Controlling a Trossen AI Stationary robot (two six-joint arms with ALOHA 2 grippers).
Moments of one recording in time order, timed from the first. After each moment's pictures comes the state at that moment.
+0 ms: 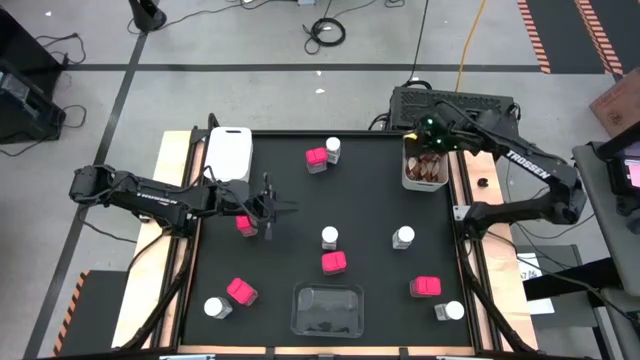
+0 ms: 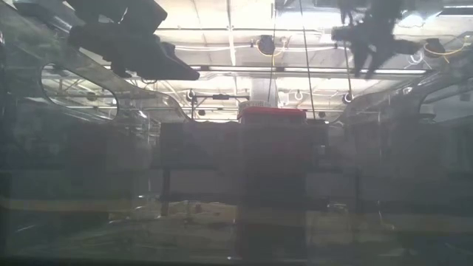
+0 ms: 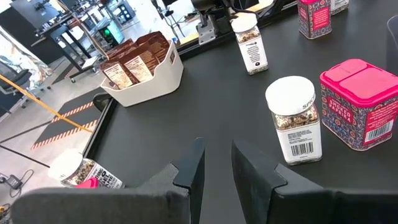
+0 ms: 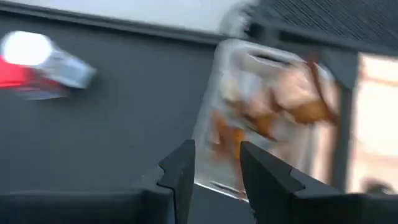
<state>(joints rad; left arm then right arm) 0.03 1.16 0.48 0.37 -0.06 0.43 -0.61 1.17 1.30 -1.23 0.28 0.72</state>
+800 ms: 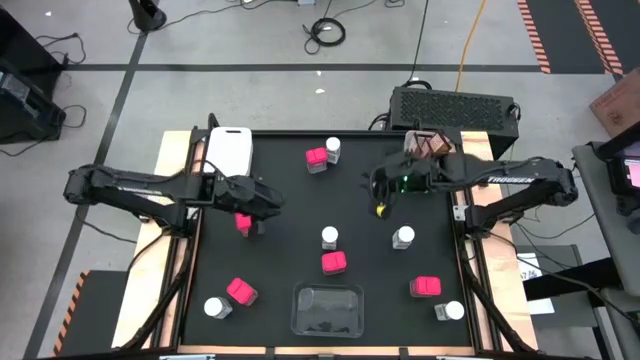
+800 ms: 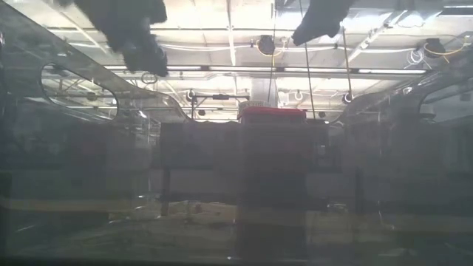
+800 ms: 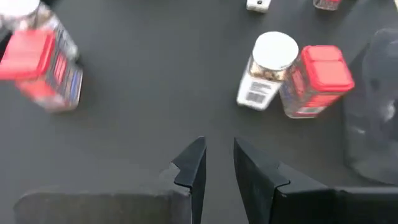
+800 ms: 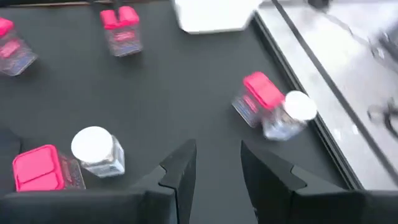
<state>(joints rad) 0.00 1.08 0.79 -0.45 -0.06 -0.18 -0.04 1.27 1.24 -0.68 0.26 0.08</state>
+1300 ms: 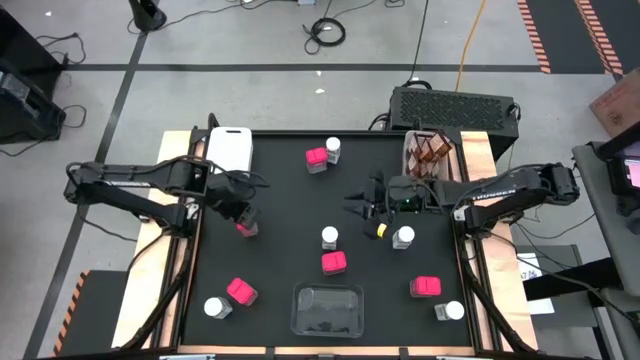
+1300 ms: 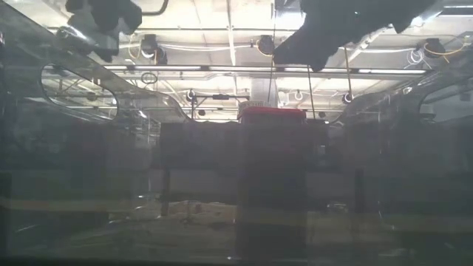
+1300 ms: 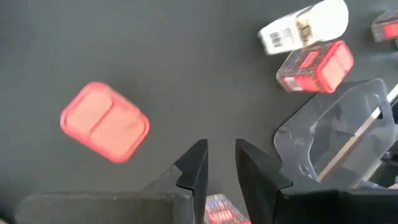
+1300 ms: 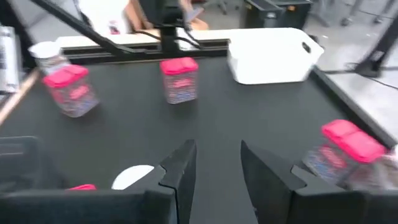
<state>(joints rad) 0.00 1.09 1.06 -1.06 0.10 -1.02 0.01 1.25 0.75 0.14 0.12 0.07</state>
